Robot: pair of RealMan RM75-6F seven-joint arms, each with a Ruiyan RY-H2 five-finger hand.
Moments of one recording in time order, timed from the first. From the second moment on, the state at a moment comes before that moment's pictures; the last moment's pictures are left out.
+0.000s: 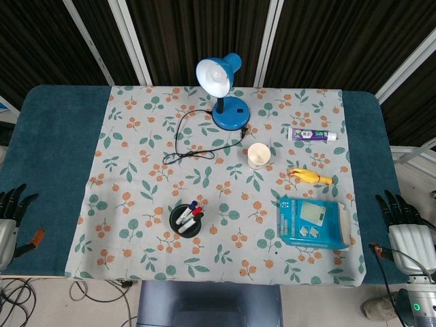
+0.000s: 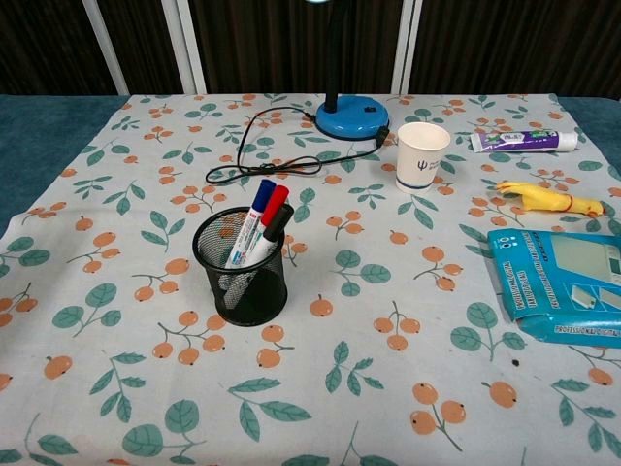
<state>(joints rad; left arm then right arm) -0.09 -1.11 -0.01 -1.64 1.50 1.51 0.03 0.07 -1.14 0.07 -1.58 -1.49 1.50 -0.24</state>
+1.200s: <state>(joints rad) -0.09 -1.11 -0.02 -1.62 1.56 1.52 -0.01 0.07 -1.14 0.07 -1.58 -1.48 1.50 -0.24</state>
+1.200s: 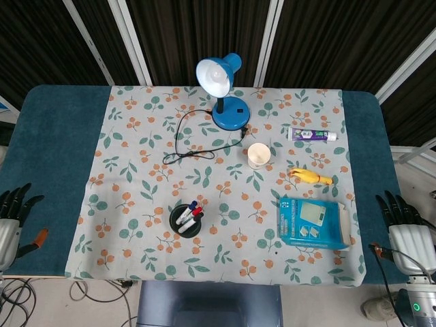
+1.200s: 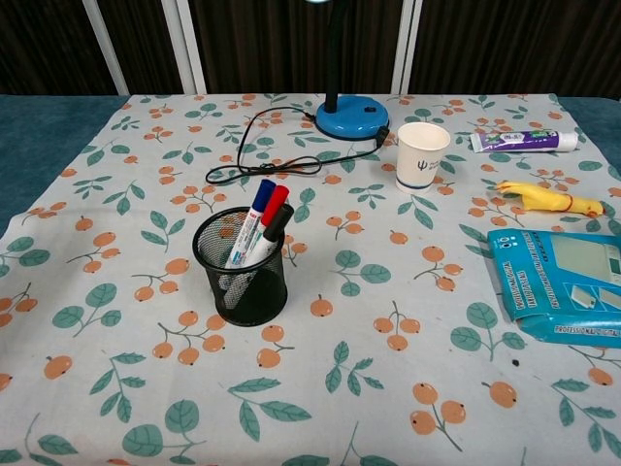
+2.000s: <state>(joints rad) -0.60 -1.03 -0.18 -1.81 1.42 0.89 -0.11 0.07 -1.14 0.07 -1.59 -1.47 1.49 -0.26</state>
